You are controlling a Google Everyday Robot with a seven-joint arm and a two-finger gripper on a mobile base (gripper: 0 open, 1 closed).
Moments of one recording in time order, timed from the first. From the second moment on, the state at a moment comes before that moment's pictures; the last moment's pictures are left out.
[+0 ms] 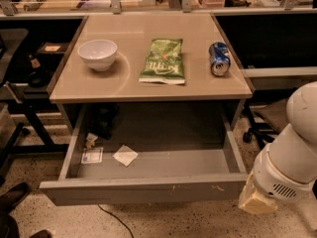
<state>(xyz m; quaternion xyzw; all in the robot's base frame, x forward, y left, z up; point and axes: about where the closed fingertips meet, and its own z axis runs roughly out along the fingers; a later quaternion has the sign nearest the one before) 0.317 -0.197 0.756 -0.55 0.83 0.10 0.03</state>
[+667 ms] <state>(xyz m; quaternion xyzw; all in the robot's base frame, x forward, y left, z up) 0.320 -0.197 0.746 -0.54 0.83 0.11 0.04</state>
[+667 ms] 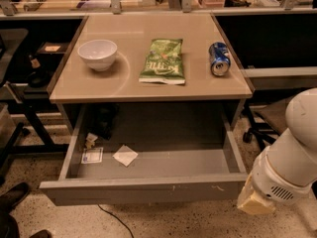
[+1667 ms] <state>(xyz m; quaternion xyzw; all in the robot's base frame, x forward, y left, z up) 0.354 -0.188 0.695 -0.53 0.84 0.08 0.08</state>
